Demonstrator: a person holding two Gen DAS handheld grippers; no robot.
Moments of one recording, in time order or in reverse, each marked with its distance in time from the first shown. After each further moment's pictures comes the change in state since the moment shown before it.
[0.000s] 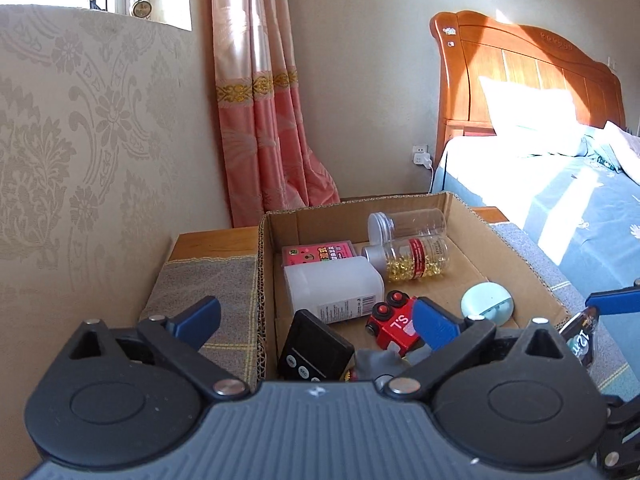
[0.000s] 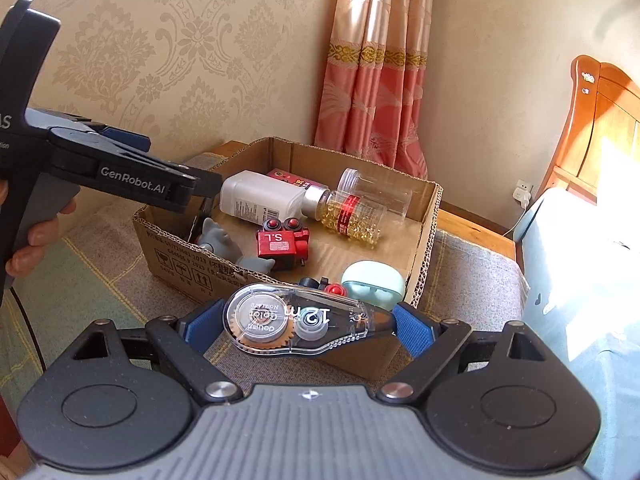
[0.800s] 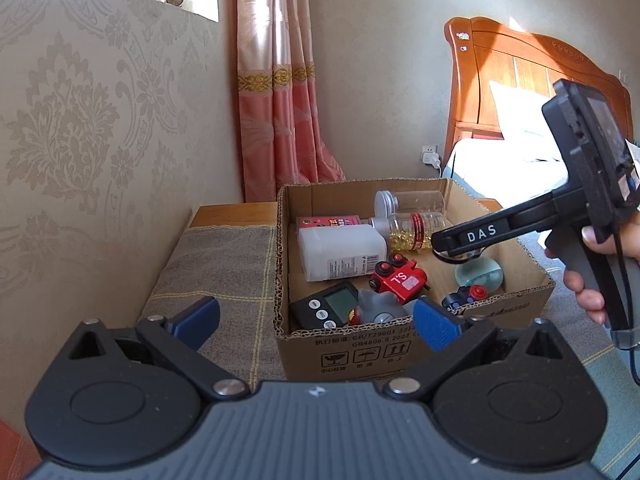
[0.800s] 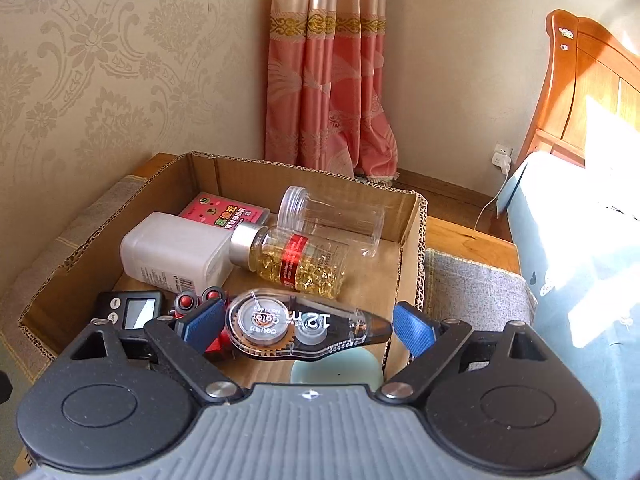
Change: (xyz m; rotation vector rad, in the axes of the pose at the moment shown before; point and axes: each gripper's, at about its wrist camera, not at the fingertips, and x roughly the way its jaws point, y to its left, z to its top) left arm -0.038 0.005 -0.030 -0.055 0.017 0.028; right arm 0.105 -0.038 0.063 0.128 0.082 -0.086
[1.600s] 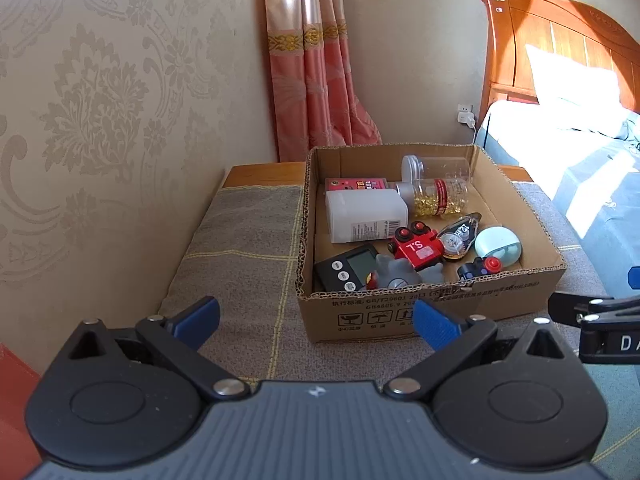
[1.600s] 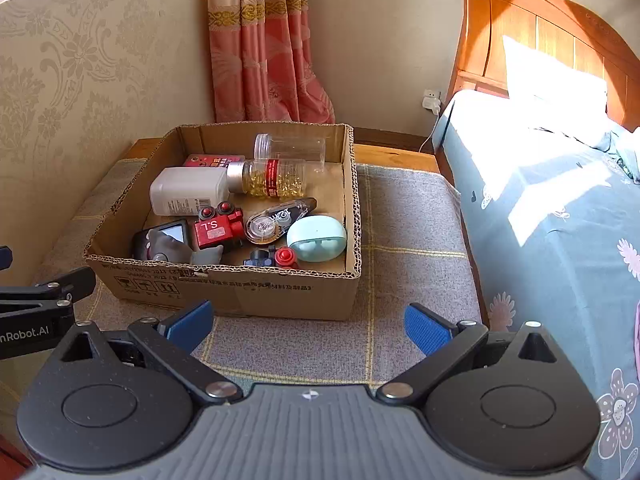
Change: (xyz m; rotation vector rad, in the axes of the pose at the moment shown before) left arm -0.015 -0.011 0.015 -0.025 0.166 0.110; right arm -0.123 0.028 -0.061 0.201 0.083 -0.136
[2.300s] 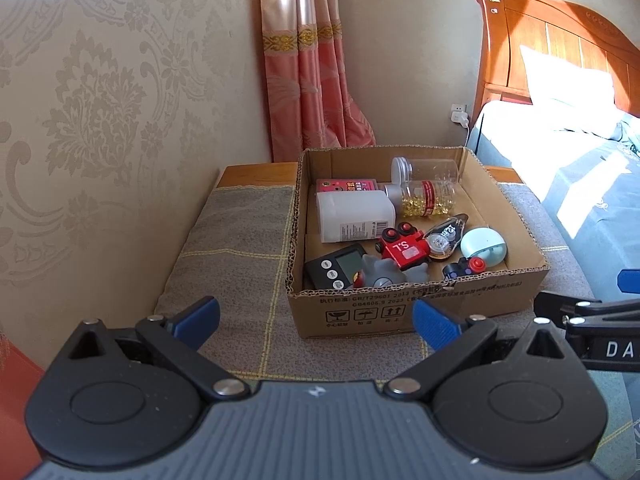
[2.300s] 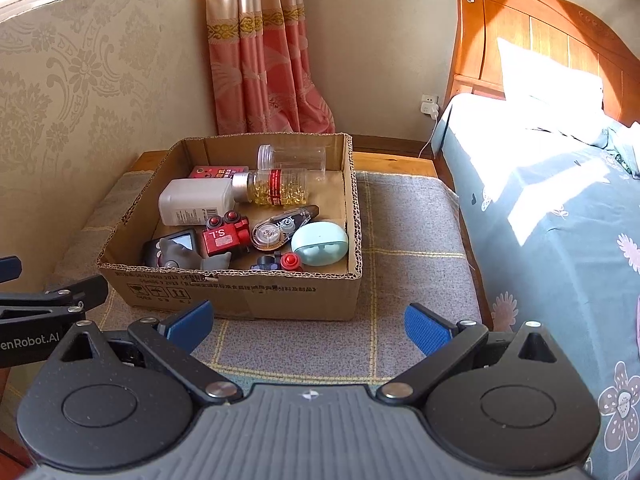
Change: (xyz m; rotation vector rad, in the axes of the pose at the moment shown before) left arm -0.011 -0.004 0.003 -0.004 0.010 -0.015; right arm -0.014 -0.001 -0.003 0.019 -0.027 0.010
